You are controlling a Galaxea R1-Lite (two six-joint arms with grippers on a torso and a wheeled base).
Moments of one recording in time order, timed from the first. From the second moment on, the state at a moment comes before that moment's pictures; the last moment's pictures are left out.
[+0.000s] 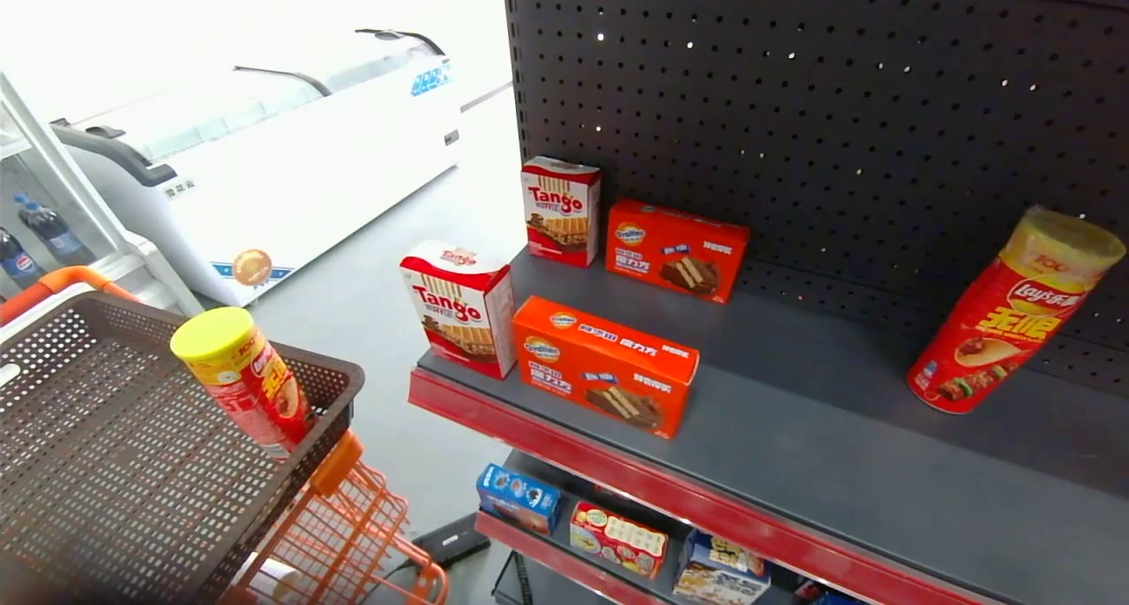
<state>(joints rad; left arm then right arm) 0.00 0.12 -0.20 0.10 0.03 0.05 -0.02 0.00 0.00 0.00 -0.02 0.00</state>
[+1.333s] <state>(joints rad) 0.15 1.55 -0.22 -1.11 0.11 0.00 -0.02 0.00 0.00 0.00 -0.02 0.00</state>
